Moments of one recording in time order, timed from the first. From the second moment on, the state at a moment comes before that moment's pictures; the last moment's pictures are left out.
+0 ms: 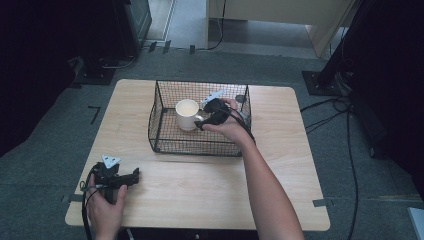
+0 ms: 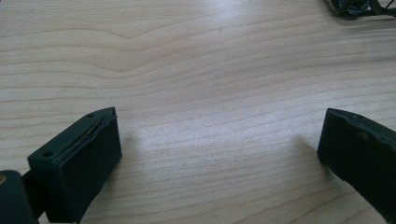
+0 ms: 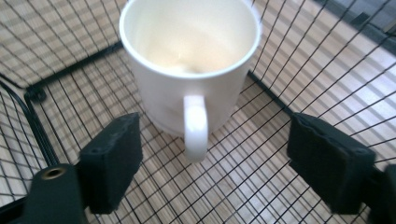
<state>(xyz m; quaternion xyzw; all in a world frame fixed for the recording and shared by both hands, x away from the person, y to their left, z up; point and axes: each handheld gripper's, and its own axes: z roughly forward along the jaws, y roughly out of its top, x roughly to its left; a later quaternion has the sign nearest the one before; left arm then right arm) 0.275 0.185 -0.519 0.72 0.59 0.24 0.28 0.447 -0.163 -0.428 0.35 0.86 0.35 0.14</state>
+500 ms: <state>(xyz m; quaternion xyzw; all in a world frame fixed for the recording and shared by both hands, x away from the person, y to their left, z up) 0.275 0.185 -0.519 0.72 0.59 0.24 0.28 0.425 -0.176 -0.393 0.37 0.83 0.39 0.14</state>
